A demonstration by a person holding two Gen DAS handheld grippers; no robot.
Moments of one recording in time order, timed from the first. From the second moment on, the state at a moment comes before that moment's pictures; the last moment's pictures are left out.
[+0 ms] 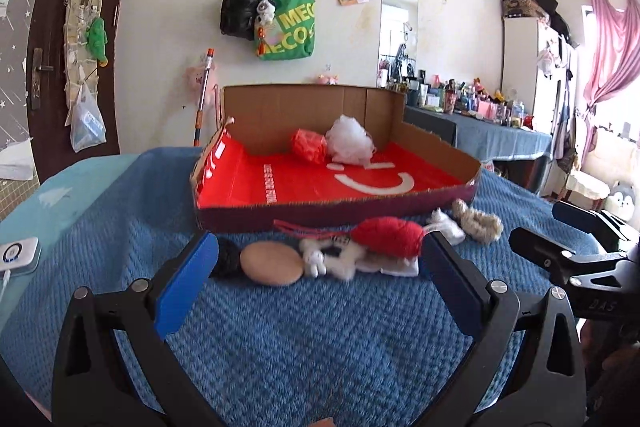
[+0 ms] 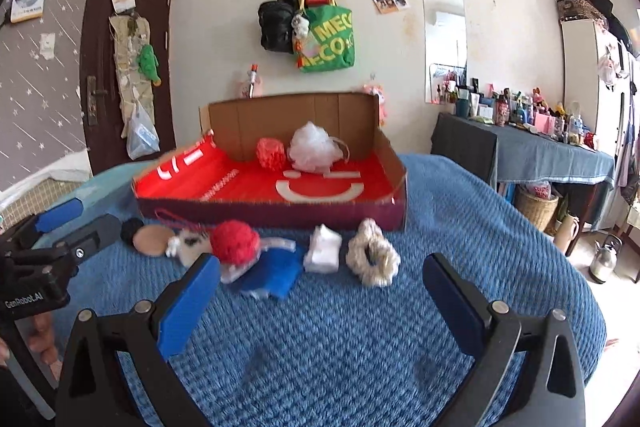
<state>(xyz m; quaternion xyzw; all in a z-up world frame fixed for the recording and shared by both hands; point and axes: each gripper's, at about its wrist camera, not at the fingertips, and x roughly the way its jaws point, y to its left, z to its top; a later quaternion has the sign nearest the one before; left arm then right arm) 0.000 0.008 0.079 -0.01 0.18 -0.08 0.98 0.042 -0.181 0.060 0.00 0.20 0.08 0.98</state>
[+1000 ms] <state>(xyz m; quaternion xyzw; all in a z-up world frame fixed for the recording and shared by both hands) 0.012 0.014 0.047 -0.01 0.24 -0.07 0.97 0.057 -0.187 0.034 0.02 0.26 0.07 0.96</state>
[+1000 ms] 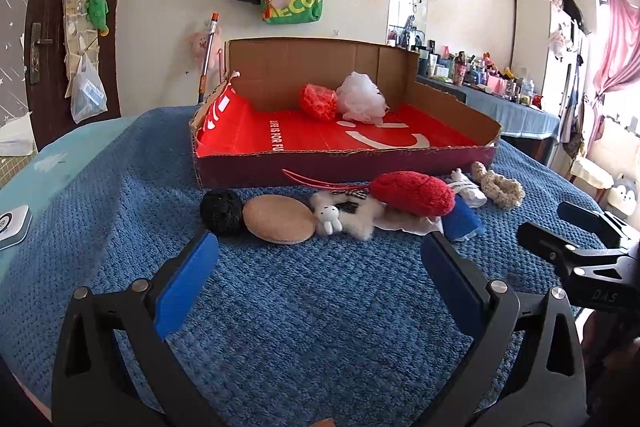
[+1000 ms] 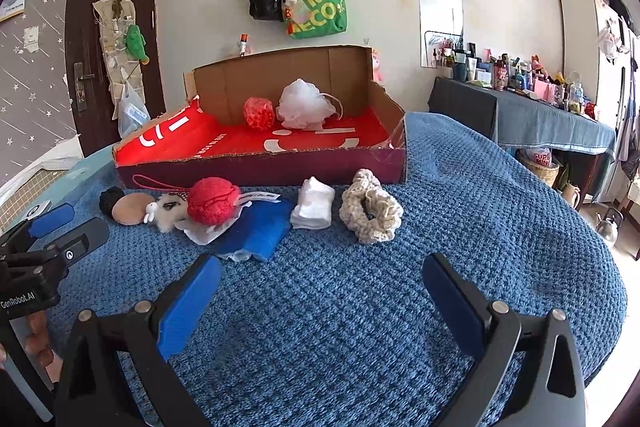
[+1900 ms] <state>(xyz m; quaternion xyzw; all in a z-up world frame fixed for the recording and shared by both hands) 0.094 0.096 0.054 -0.03 0.35 -0.02 0.94 0.151 -0.239 0.043 0.07 0.36 0.08 0.93</state>
